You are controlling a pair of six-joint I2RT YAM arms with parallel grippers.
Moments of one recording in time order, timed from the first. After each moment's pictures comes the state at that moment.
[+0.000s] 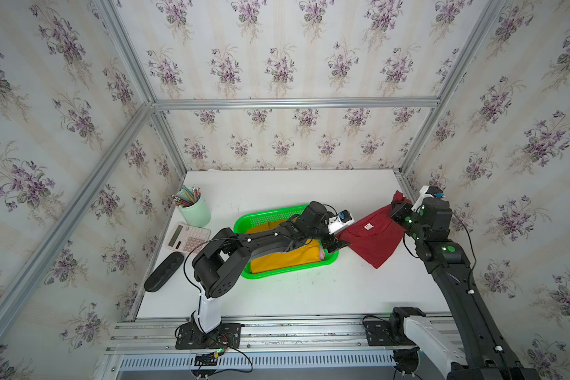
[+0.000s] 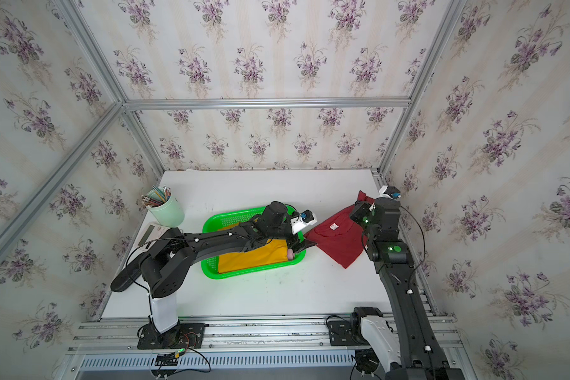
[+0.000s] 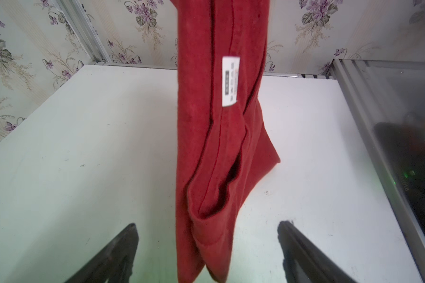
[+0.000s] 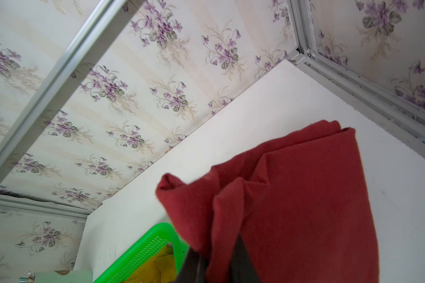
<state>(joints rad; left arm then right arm) -0.89 1.93 1.29 0.13 0.45 0.26 0.00 0.89 0.90 -0.39 -0.06 0.62</state>
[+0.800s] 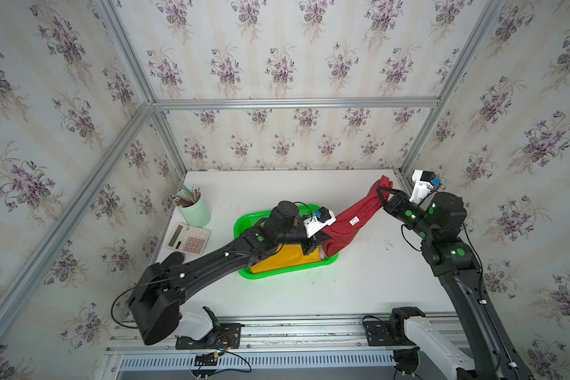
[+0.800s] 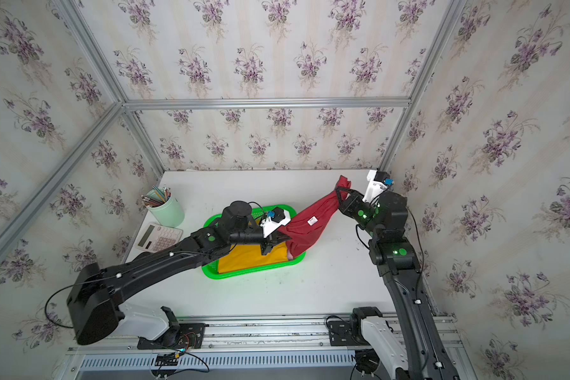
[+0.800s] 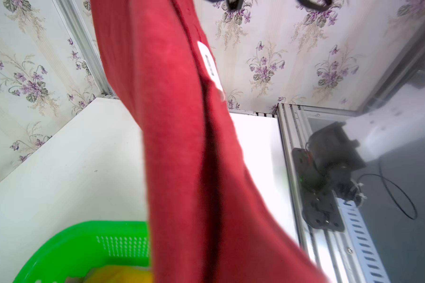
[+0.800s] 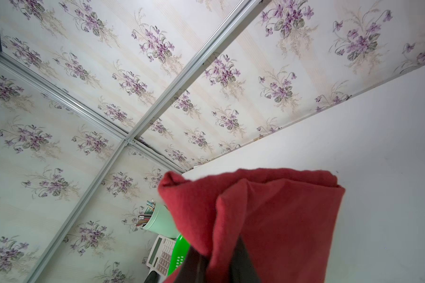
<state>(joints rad) -0.88 1.33 1.05 -0.12 0.52 0.16 0.11 0.87 0.96 -0.26 -0.38 0.75</state>
